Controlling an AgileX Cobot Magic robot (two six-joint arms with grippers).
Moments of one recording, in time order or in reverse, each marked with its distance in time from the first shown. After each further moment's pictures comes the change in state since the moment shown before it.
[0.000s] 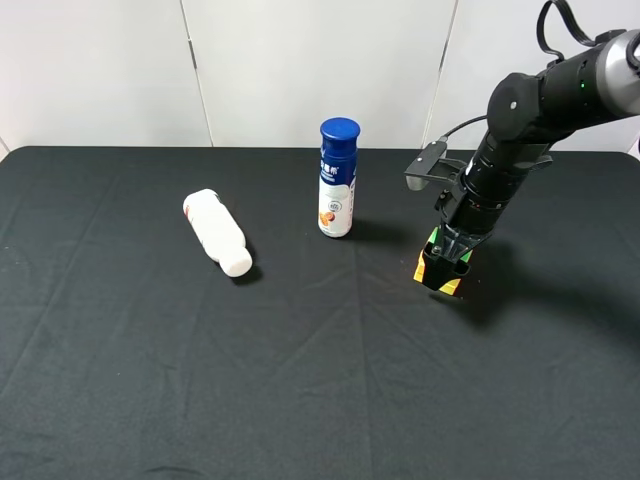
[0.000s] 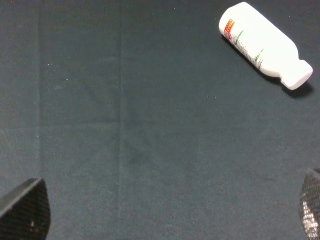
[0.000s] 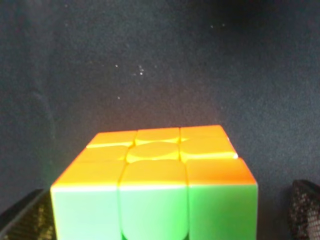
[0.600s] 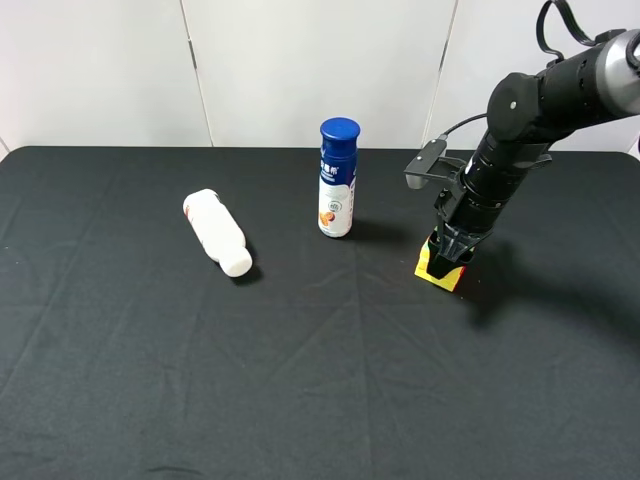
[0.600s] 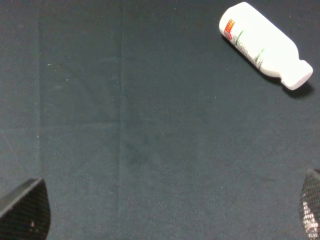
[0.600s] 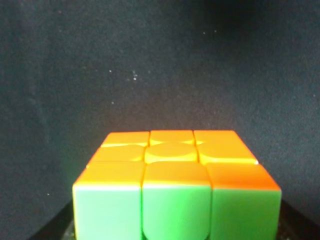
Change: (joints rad) left arm 0.000 0.000 0.000 0.000 0.000 0.000; right arm 0.000 0.000 -0.002 -0.003 -0.011 0.000
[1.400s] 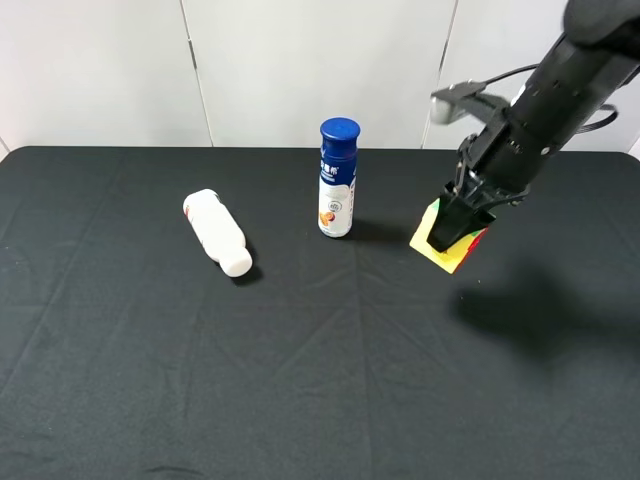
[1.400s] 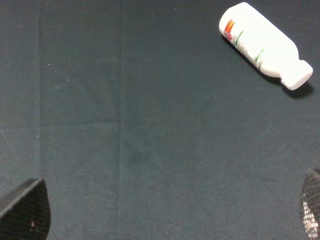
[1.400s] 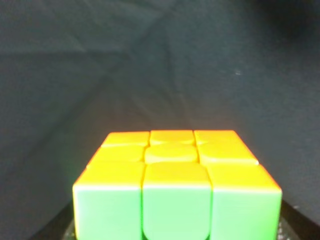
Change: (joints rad) left arm 0.000 0.000 0.000 0.000 0.000 0.000; right arm 0.000 -0.301 -0.001 0.236 0.306 0.079
